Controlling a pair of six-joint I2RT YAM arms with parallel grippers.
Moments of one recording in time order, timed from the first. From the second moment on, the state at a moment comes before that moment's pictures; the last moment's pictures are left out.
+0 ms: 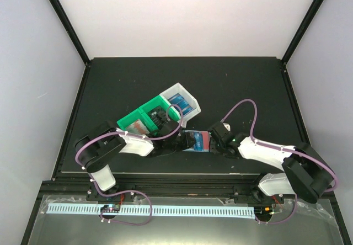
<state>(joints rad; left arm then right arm) -0.91 1.70 0.63 0.42 0.21 -1.09 0.76 1.32 0.54 -0.37 0.16 0.81</state>
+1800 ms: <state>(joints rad) -0.97 1.79 0.72 0.39 0.14 -1.11 0.76 1.31 0.53 -0.36 0.15 0.83</state>
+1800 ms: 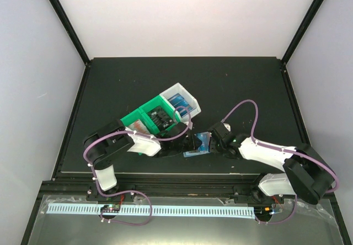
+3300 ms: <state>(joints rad) -1.02 1.75 0.92 -0.11 0.10 -0.83 0.76 1.28 0.48 -0.22 0.01 0.79</state>
